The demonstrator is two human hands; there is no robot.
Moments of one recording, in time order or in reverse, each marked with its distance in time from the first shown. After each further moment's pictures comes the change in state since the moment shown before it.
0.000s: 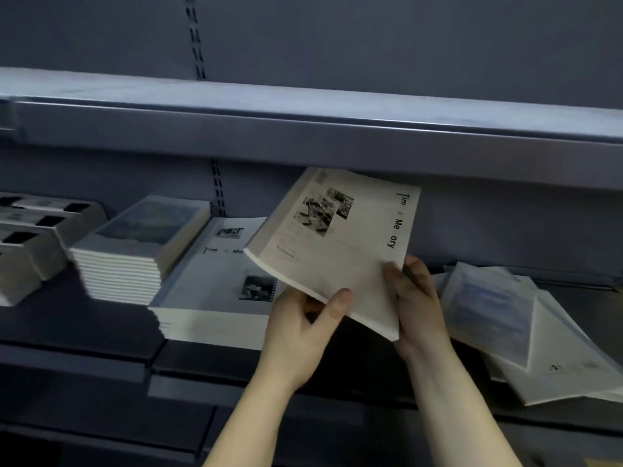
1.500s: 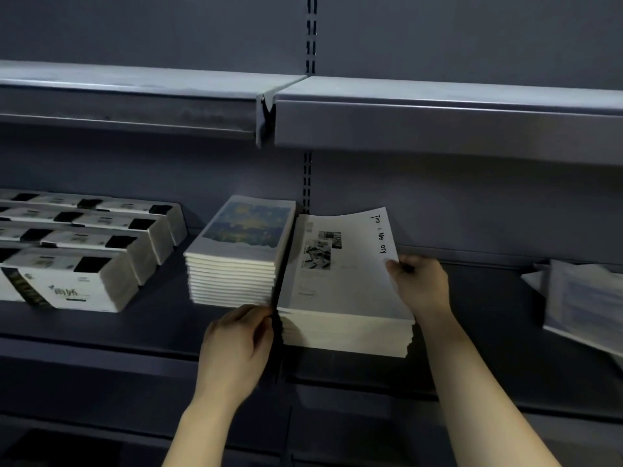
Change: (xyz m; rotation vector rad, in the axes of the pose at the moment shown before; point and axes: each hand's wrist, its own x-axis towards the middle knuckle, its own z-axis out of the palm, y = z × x) left_hand -0.013 -0.086 -0.254 0.897 0.097 0.049; right_hand 0.039 0.106 0.127 -1.102 0.124 -0.172
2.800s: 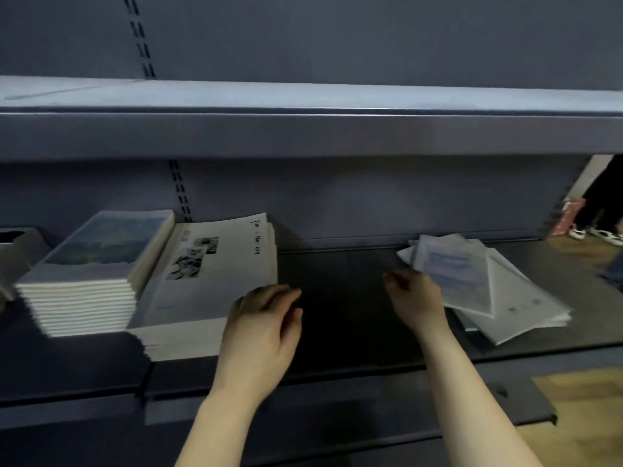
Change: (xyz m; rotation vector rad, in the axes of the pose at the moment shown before) left_hand 0.003 0.188 0.075 -0.028 -0.144 0.302; right_hand -0.017 0.103 -0.164 -0.193 0.092 0.123
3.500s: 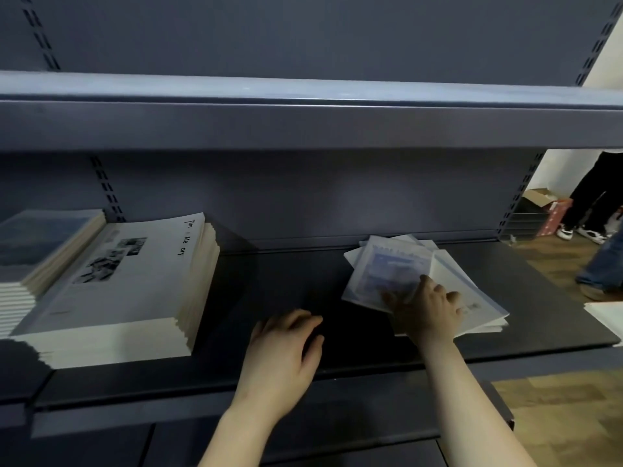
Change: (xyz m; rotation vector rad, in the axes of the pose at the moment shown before) left_hand 0.014 0.114 0.097 0.043 -0.267 -0.016; right_hand 0.060 0.131 -0.057 -0.437 0.130 0.191
